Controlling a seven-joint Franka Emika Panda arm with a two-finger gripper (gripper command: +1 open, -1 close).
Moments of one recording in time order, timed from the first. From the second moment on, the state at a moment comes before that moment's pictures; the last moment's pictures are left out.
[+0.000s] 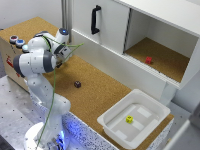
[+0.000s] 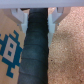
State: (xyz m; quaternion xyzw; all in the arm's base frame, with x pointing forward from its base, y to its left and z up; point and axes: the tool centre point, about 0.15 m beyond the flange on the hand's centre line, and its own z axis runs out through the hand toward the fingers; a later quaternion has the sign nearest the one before) arm 0.341 0.357 0.302 -0.98 -0.03 -0.05 0.21
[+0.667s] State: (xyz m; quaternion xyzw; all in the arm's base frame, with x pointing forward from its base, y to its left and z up) arm 0.343 0.329 0.303 -0.98 -0.02 -0.05 0.21
